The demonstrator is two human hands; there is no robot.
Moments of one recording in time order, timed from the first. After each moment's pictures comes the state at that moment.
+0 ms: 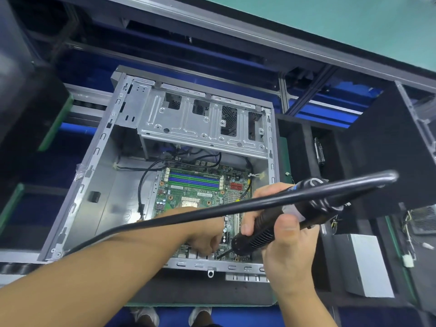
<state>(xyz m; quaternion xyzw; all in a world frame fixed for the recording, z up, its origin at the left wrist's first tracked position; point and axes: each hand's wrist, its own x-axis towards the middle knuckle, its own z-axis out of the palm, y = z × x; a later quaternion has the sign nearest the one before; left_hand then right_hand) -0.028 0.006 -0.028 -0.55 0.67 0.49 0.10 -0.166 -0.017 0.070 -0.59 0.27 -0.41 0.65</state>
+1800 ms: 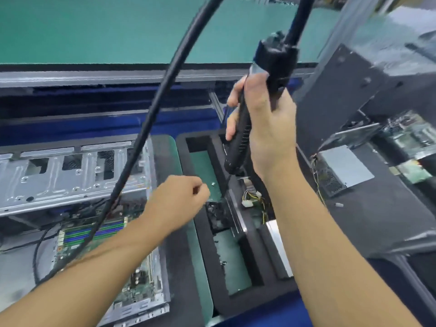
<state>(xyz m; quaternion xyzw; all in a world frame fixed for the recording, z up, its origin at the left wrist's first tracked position) -0.143 -0.134 0.072 -0.76 0.57 0.17 -0.25 -0.258 -0.215 0.203 -0.60 0.26 -0.53 0.54</state>
